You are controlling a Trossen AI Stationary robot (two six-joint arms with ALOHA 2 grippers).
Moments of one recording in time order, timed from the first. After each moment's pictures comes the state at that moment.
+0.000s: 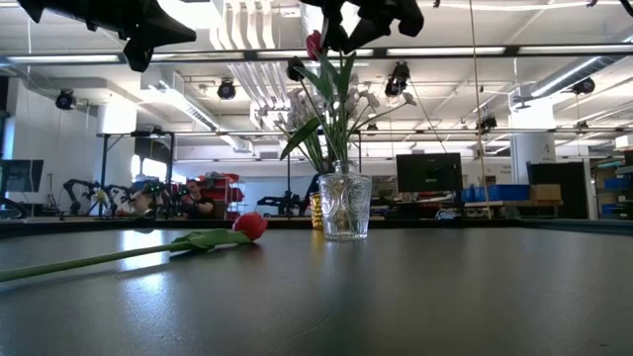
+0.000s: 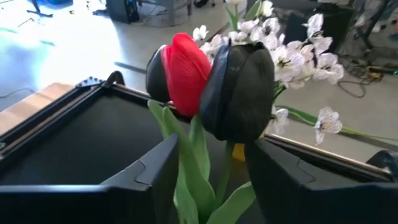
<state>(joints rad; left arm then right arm) 0.60 0.56 0.70 -0.27 0.24 -0.25 0.11 1.80 1.68 -0.74 1.03 0.82</state>
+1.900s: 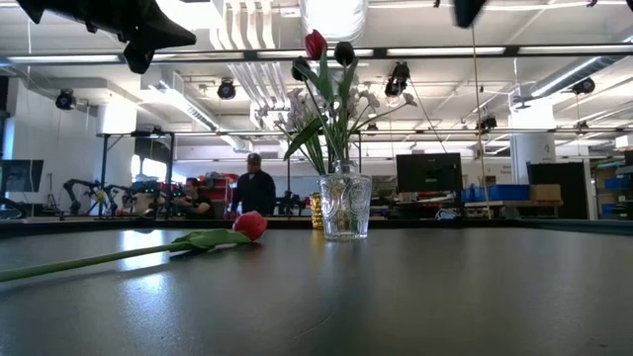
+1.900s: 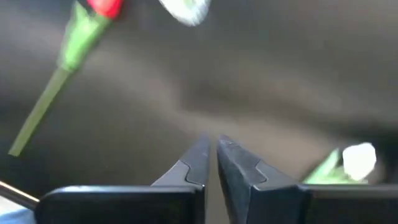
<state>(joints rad) 0.60 0.56 0.70 -0.30 0.25 -0.23 0.30 1.78 1.88 -1.53 0.19 1.44</state>
